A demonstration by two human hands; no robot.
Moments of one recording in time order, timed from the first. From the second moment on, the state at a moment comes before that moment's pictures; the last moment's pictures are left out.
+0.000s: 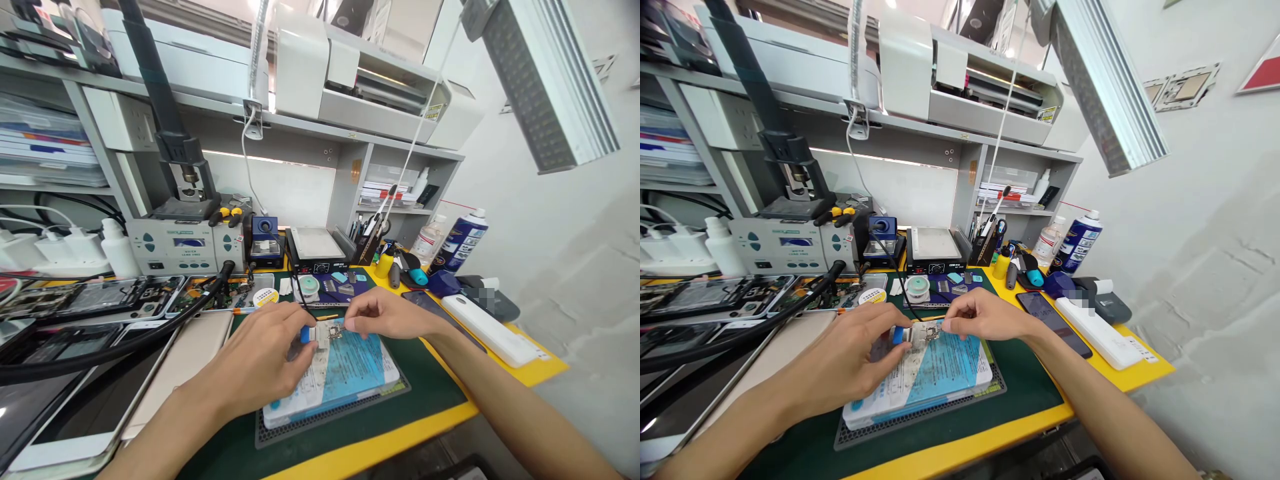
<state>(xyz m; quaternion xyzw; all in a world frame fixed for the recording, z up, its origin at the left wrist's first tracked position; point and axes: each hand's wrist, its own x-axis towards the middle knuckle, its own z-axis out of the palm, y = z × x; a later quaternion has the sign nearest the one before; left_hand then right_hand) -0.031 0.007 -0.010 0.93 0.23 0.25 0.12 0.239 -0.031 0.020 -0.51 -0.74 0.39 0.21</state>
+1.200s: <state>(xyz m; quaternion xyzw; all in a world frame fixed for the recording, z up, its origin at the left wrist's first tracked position) -0.028 0.006 -0.016 0.93 0.21 0.27 0.12 0.242 -0.032 0.019 -0.52 -0.74 0.39 0.18</state>
